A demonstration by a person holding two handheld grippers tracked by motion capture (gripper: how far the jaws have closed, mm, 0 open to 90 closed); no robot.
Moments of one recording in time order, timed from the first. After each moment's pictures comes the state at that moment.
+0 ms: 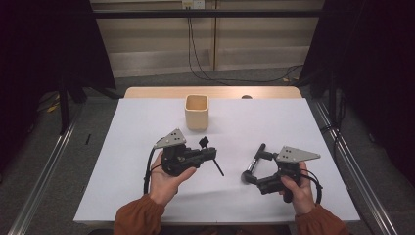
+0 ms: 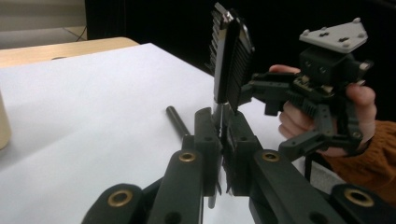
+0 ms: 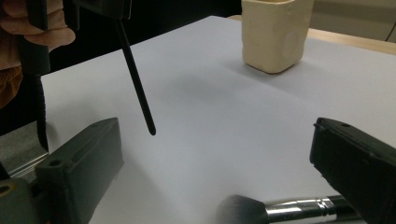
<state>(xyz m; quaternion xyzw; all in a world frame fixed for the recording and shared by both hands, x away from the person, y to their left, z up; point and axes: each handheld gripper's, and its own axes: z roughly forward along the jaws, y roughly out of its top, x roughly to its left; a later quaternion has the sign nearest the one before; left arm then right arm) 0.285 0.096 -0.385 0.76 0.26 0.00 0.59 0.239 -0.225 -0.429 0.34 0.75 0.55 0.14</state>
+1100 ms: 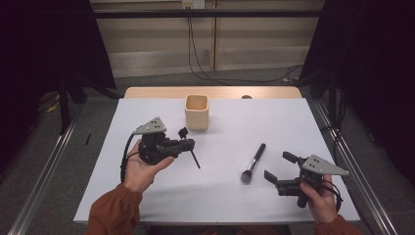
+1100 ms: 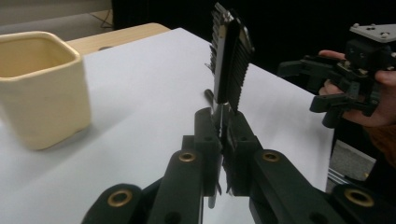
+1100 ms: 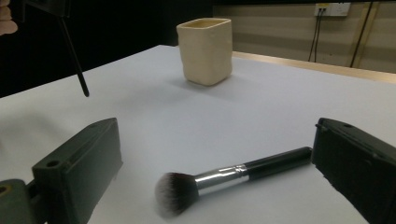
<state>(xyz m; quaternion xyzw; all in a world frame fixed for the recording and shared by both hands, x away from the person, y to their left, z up) 0.309 0.146 -0.358 0.79 0.28 0.03 0.54 0.215 -0.273 -0.444 0.39 0.69 0.57 0.23</state>
